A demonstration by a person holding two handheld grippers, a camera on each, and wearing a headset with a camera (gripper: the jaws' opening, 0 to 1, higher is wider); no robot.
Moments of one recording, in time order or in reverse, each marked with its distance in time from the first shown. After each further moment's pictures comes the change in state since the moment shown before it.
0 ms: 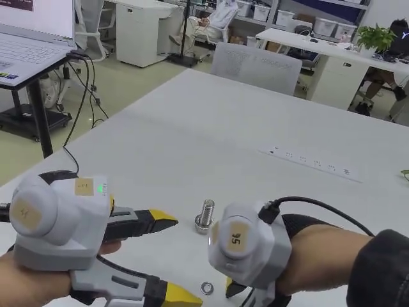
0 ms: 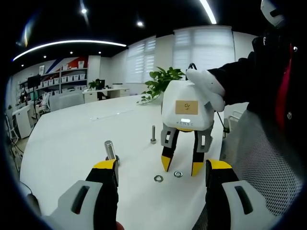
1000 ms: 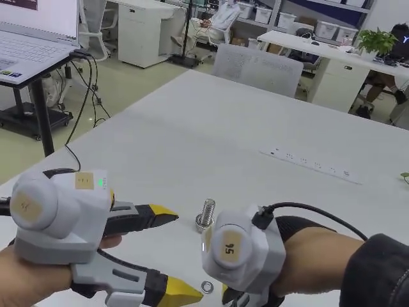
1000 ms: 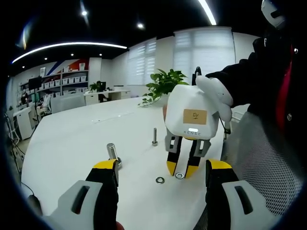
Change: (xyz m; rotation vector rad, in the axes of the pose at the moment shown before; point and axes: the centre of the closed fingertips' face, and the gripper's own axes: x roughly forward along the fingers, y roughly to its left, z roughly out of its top) left arm -0.003 0.002 0.005 0.007 -0.017 0.012; right arm 0.001 -0.004 0.002 -0.066 0.030 -0.049
